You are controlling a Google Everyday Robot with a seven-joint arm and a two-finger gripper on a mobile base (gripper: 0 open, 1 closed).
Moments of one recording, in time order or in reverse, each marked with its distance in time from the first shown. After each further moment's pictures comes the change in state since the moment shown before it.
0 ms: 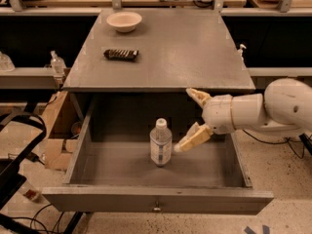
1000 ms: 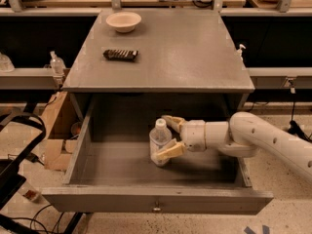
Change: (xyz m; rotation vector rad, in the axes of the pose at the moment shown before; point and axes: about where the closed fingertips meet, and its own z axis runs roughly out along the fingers) arm 0.064 0.021 0.102 -0.109 -0.208 0.148
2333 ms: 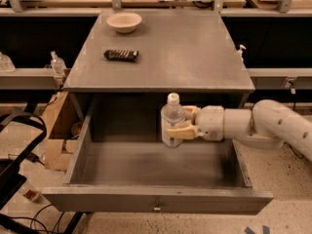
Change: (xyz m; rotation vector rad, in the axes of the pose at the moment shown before) arm -0.057 -0.007 -0.046 0.051 -0.057 0.018
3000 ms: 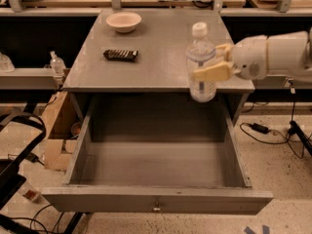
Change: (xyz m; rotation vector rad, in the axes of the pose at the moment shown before) arm -0.157 -0.059 -0.096 0.121 0.150 -0.018
